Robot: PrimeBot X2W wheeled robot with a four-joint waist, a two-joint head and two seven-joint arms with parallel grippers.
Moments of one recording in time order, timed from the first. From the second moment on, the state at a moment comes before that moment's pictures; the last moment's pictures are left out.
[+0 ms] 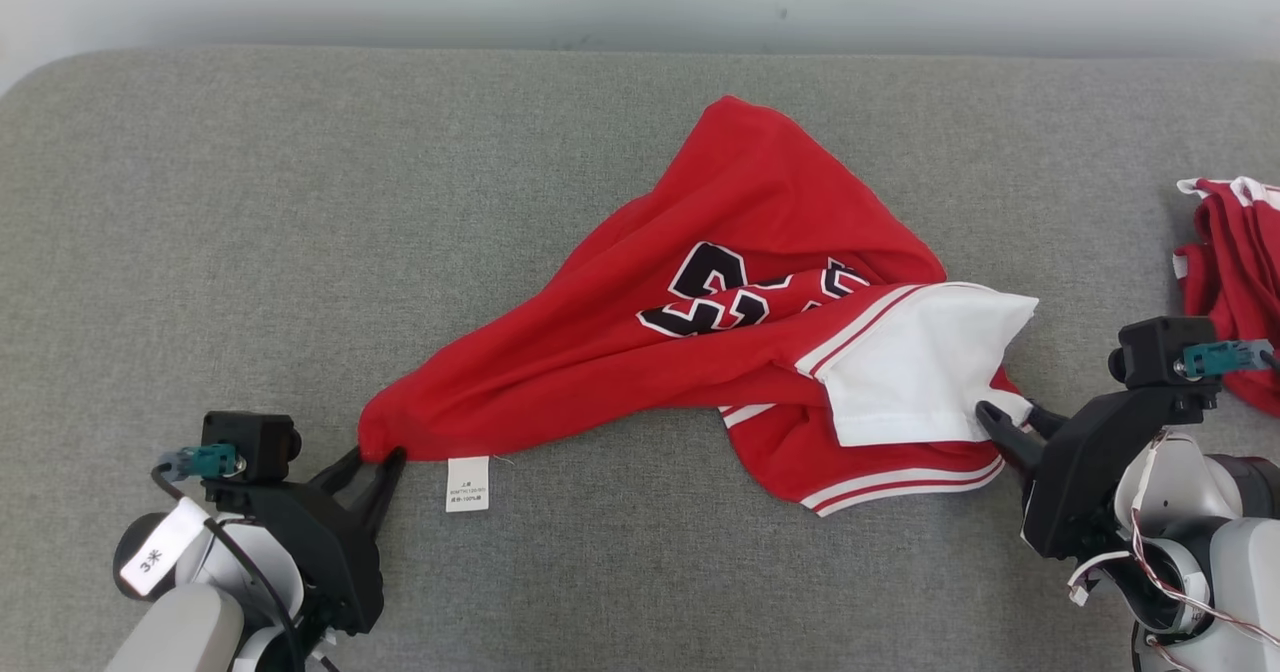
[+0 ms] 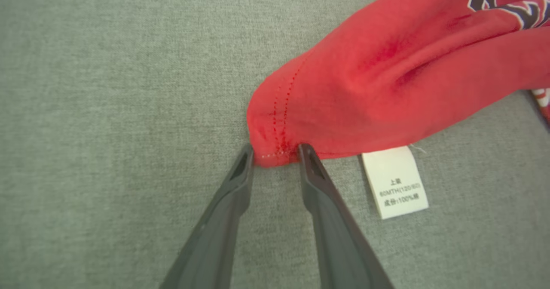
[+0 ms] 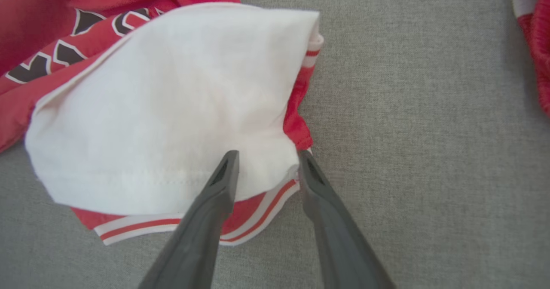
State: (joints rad) left arm -0.37 0.33 -0.46 0.36 -0.54 -0.06 0.29; right arm -0.21 -0.05 -0.19 -0.01 0.31 0.13 0.79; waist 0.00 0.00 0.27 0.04
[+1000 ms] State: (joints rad) left arm -0.38 0.32 -0.41 0.28 -0.60 -0.05 0.19; right arm -0.25 -0.05 -0.22 -0.03 0.35 0.13 0.65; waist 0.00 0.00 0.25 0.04
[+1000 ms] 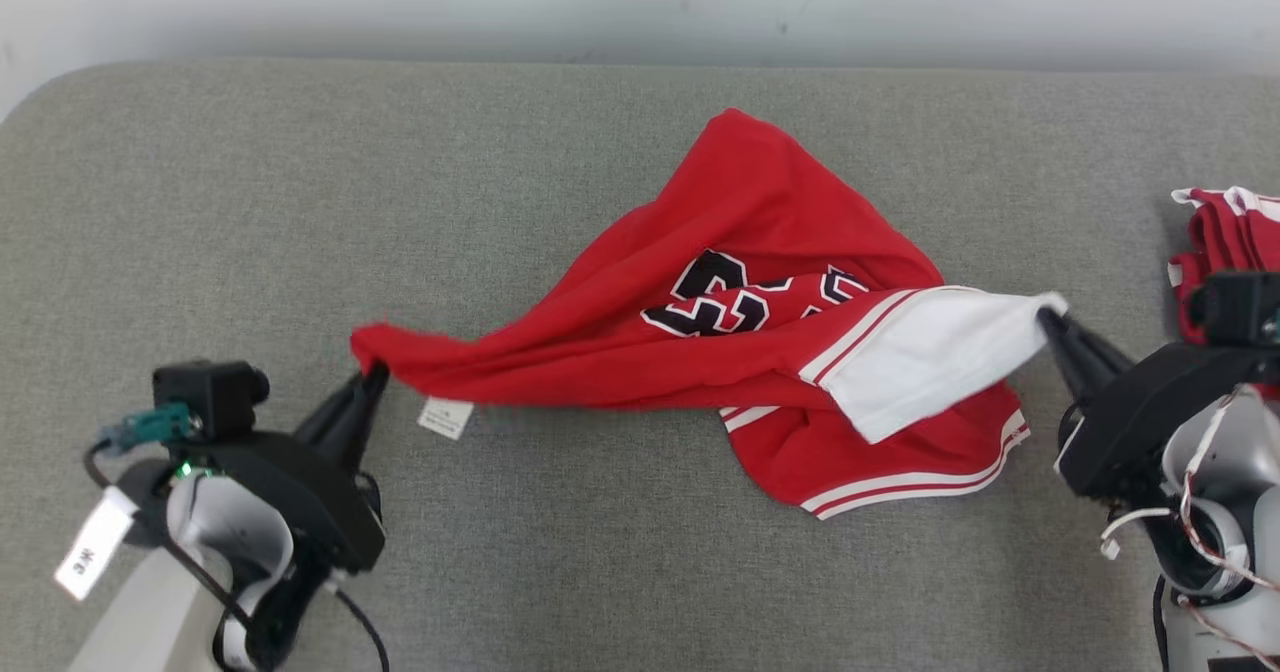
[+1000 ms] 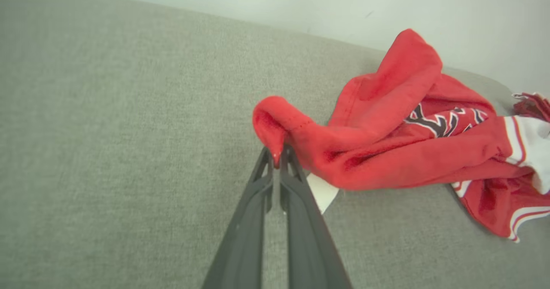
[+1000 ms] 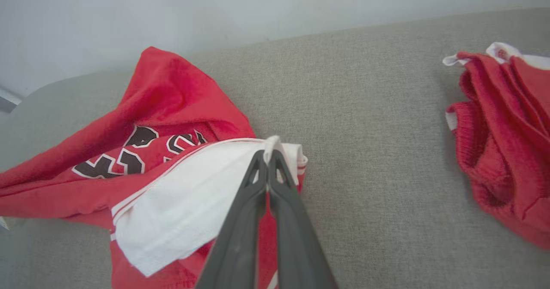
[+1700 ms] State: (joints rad) left arm -0.60 0.26 -0.33 0.11 -0.64 0.05 0.18; right arm -0.47 -0.05 -0.20 -0.12 0.39 0.13 0.55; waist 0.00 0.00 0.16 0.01
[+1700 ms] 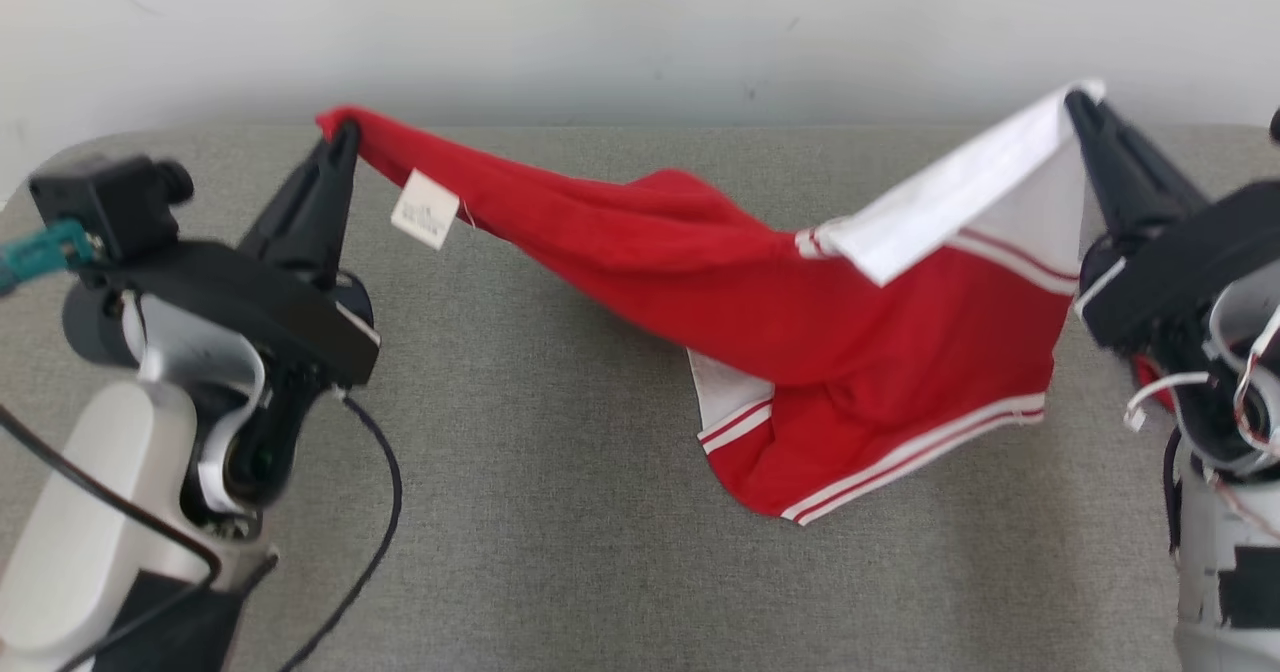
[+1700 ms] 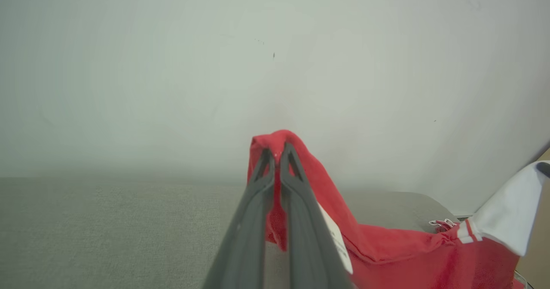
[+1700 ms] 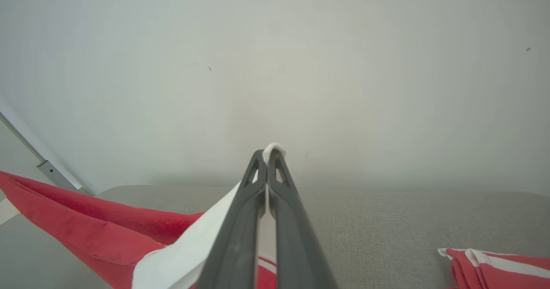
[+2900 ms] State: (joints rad) left arm -1.32 0.24 -0.27 0.40 -0.53 0.06 0.03; right arm -1.35 -0.17 0.01 0.42 0.45 0.13 0.07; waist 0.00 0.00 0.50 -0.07
